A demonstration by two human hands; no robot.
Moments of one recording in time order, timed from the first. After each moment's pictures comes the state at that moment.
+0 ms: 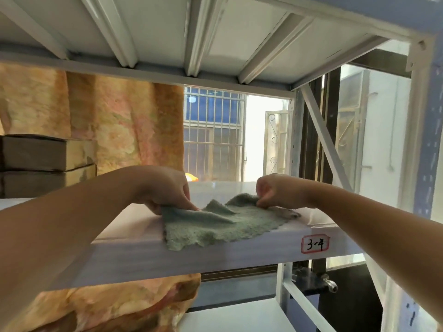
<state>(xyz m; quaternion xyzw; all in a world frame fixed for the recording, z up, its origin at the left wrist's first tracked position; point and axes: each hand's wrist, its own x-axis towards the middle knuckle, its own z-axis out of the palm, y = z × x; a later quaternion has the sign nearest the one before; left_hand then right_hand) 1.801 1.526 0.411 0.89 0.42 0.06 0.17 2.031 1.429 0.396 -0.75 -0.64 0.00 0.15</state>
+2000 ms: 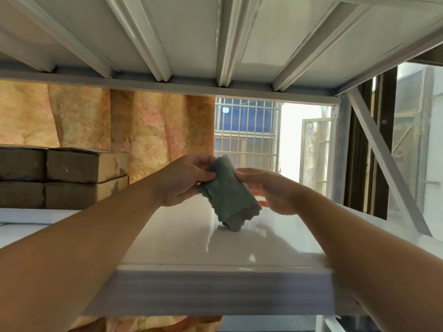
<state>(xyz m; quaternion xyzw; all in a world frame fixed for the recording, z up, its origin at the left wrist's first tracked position) 1.809 1.571 0.418 0.74 0.18 0.39 0.52 2.001 1.518 0.412 -0.56 -0.63 0.34 0.42</state>
